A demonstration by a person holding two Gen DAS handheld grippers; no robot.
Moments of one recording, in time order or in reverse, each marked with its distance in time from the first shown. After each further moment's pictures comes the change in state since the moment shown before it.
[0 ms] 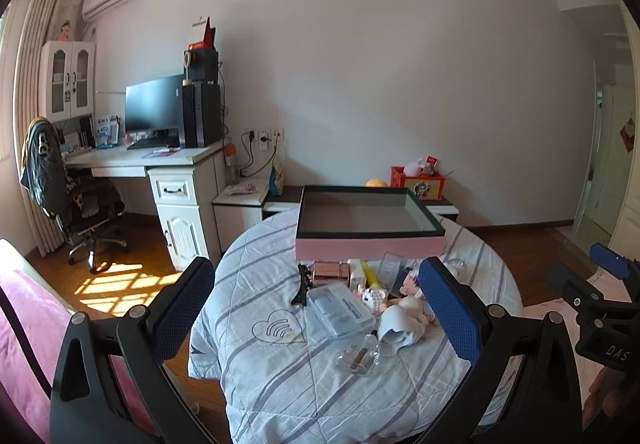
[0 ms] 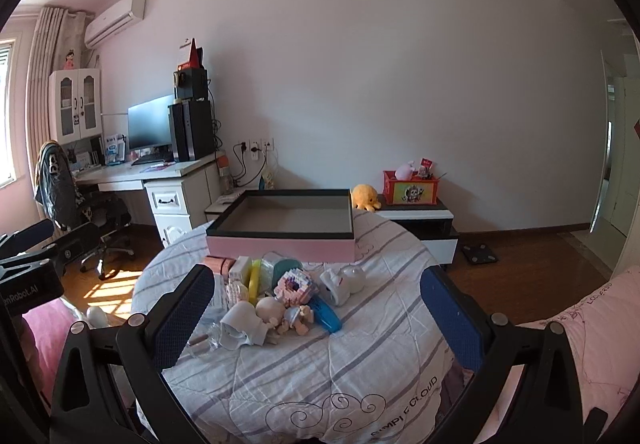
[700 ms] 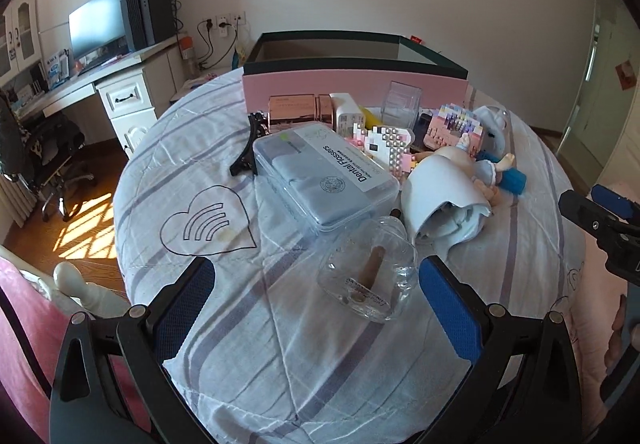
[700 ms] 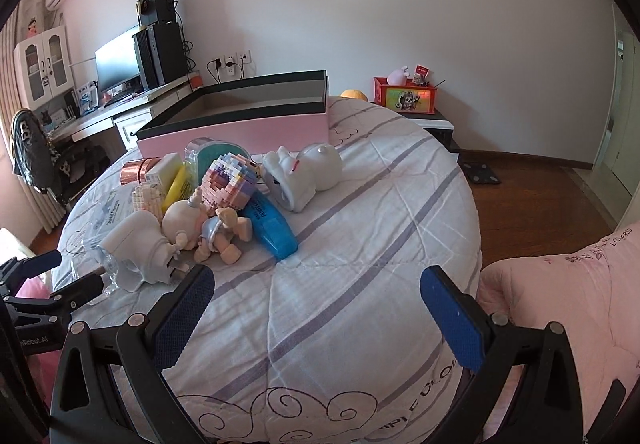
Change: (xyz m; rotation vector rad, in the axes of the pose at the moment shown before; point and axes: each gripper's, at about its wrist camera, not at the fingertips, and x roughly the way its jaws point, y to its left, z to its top) left arm 0.146 -0.024 -0.103 0.086 0.399 -0.097; right arm 0.115 -0.044 -0.067 0.055 0.298 -0.016
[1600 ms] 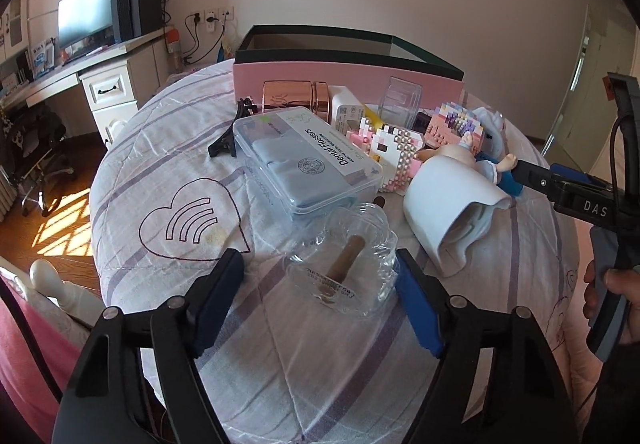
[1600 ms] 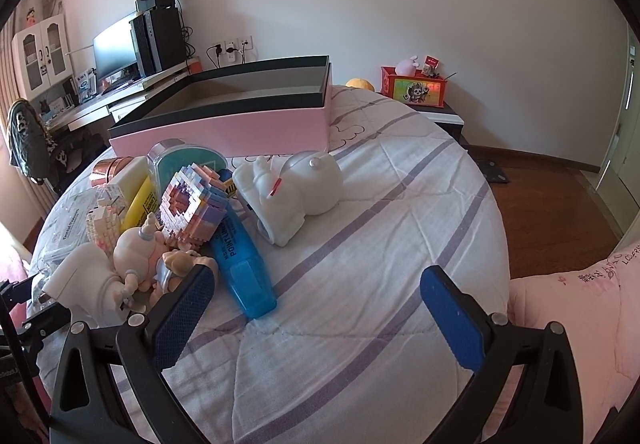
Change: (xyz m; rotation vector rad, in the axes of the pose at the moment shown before) left arm 0.011 0.015 -0.003 -0.012 -0.026 -0.080; right arm 0.059 -0.008 0.028 -0.027 0.048 0.011
